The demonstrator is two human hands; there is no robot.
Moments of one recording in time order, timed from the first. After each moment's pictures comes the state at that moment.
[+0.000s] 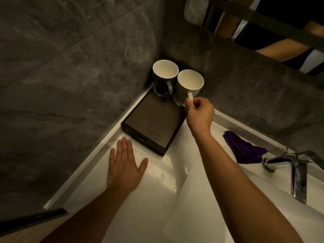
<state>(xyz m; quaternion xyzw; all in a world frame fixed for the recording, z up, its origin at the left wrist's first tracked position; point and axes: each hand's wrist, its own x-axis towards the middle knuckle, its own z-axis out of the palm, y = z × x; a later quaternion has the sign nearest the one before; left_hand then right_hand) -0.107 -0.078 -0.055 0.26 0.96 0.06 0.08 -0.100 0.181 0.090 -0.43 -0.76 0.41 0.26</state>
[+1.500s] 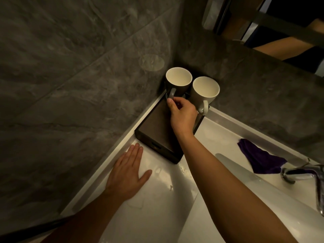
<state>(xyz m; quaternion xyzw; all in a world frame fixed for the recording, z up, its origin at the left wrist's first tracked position) -0.144 -0.117 -0.057 0.37 0.92 0.08 0.10 -0.167 0.124 0.072 -0.35 -0.77 0.47 0.27</state>
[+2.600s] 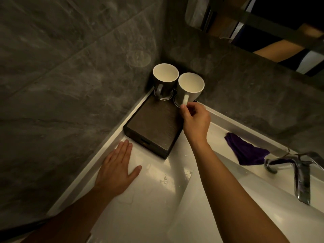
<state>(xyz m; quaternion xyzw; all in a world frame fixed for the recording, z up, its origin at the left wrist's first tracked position) -0.143 -0.116 -0.051 0.37 0.92 0.07 0.11 -0.101 0.167 0.068 -0.39 -0.77 0.41 0.30</state>
